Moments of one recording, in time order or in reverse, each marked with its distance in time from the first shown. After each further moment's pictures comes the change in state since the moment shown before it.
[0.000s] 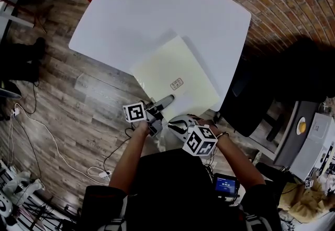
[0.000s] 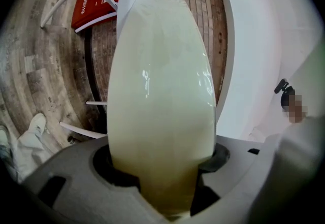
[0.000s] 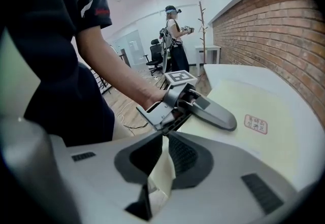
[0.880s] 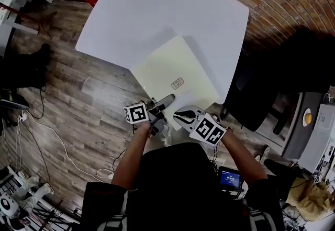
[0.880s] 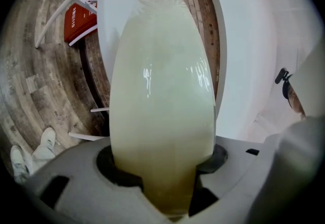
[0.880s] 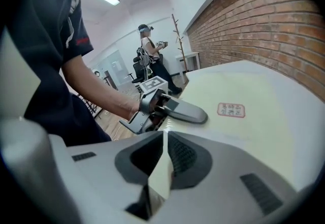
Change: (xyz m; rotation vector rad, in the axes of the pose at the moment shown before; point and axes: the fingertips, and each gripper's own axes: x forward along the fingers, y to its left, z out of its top) left arm -0.029 -0.016 -0.001 0.141 0.039 0.066; right arm -0.016 -0.016 0.018 0.264 -0.158 -0.075
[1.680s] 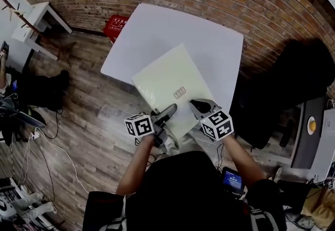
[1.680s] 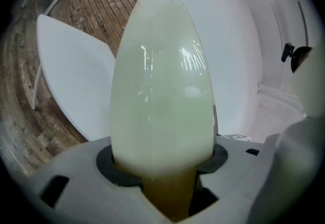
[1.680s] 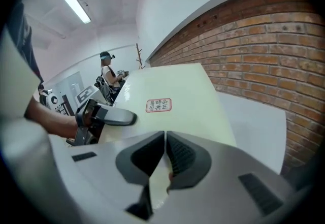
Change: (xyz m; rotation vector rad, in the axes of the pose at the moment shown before) left arm -0.046 -0.117 0.056 0.369 -0.051 0.115; right arm -0.071 -0.070 0.086 0.218 -0.289 -0.427
